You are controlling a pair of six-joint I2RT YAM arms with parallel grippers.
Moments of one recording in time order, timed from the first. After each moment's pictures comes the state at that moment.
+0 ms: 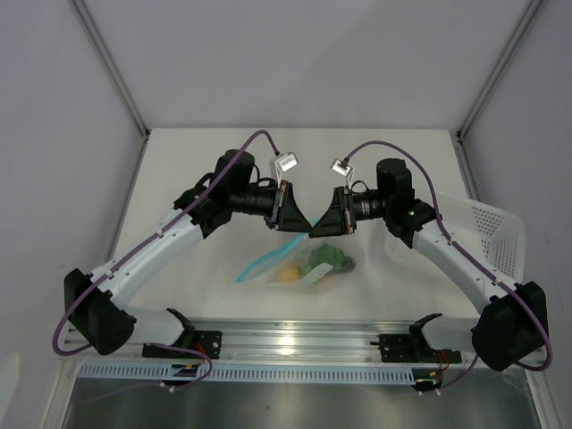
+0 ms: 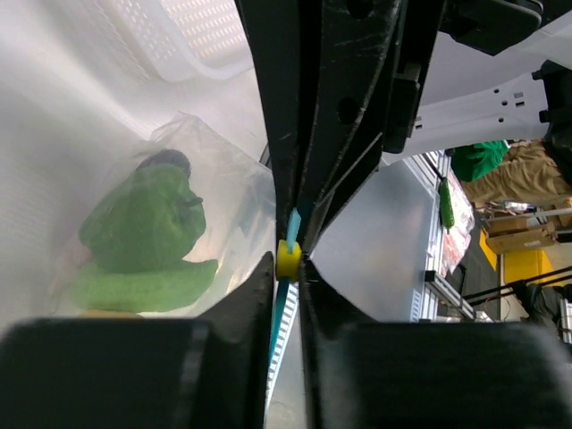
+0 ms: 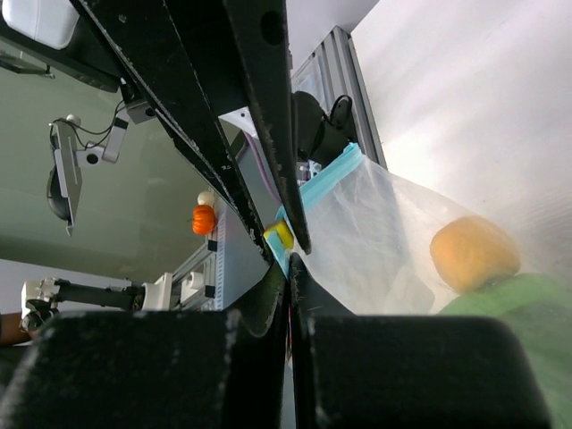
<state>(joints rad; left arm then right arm) -0.65 1.32 1.23 -0.41 0.79 -0.46 0.48 1.26 1.00 -0.08 -1.17 0.57</state>
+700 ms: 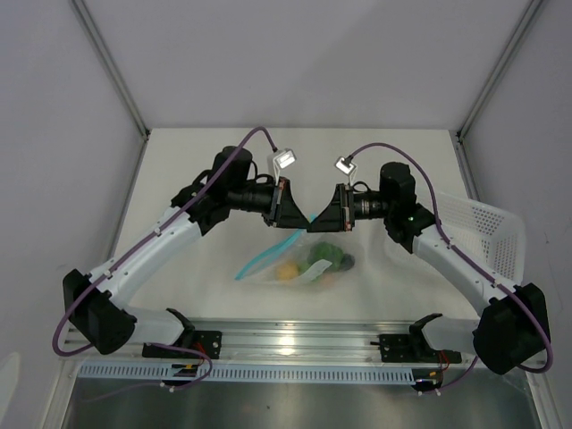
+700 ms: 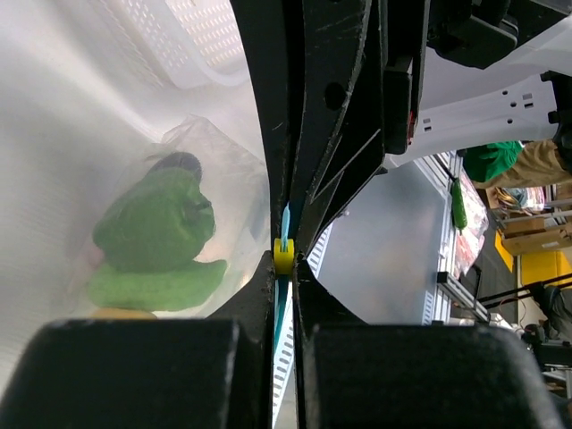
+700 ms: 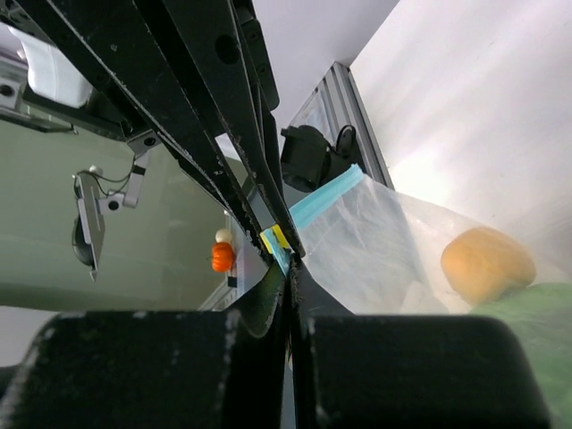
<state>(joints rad) -0.64 1.32 1.25 -0.44 0.79 -0.42 0.47 1.24 0.93 0.09 -1.10 0.78</state>
